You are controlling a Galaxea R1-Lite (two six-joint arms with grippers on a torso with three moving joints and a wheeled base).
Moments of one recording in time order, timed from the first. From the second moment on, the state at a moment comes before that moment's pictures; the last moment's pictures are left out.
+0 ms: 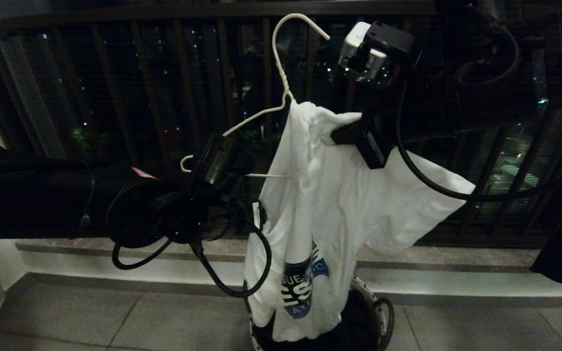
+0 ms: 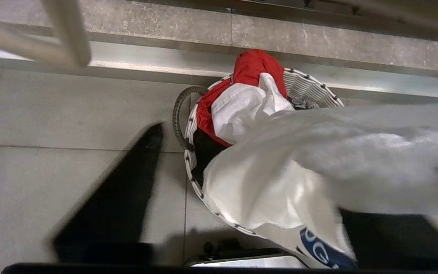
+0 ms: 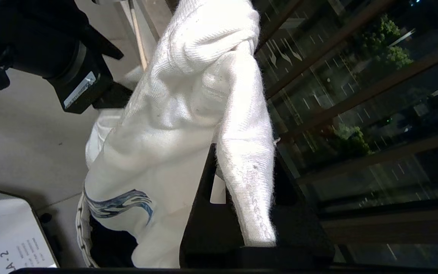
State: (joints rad) left arm -0.64 1.83 -1.28 0.10 0.32 -0.50; right arm 0.58 1.80 -1.85 0.43 0.17 -0.53
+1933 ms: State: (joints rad) left arm -0.37 1.82 -1.35 0.11 0.22 -0.45; right arm 0.49 1.69 -1.77 0.43 0.20 -0.51
